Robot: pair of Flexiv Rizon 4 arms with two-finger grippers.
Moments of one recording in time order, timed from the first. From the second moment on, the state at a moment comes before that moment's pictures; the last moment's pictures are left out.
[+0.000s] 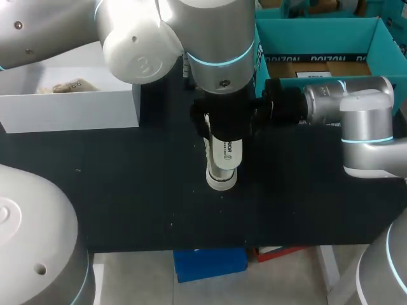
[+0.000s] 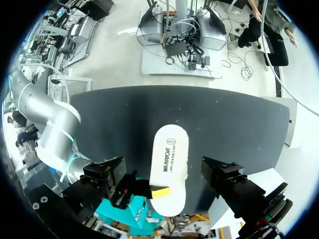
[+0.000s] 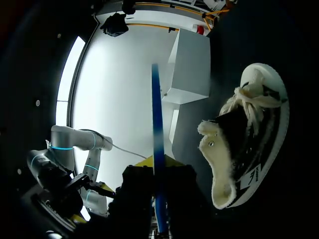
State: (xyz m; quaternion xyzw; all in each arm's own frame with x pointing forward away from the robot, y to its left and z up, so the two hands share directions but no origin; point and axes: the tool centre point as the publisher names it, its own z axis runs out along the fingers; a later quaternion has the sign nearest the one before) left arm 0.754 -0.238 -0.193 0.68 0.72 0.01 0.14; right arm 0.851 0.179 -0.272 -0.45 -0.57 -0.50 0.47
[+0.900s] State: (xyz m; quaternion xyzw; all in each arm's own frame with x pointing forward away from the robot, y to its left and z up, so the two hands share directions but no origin) left arm 0.797 -0.186 -0.215 0.61 0.74 -0.11 0.26; right arm 0.851 0.179 -0.272 -0.45 -0.57 -0.50 0.47
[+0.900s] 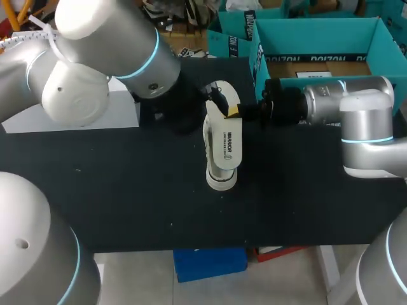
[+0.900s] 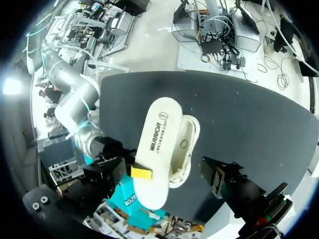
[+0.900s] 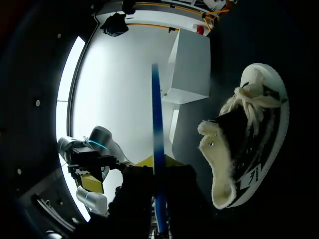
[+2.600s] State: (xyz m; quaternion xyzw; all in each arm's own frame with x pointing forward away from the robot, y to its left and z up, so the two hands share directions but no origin) left arm 0.844 -0.166 -0.248 0.50 0.59 -0.38 0.51; right arm 0.851 0.179 -0.272 -0.45 -0.57 -0.50 0.47
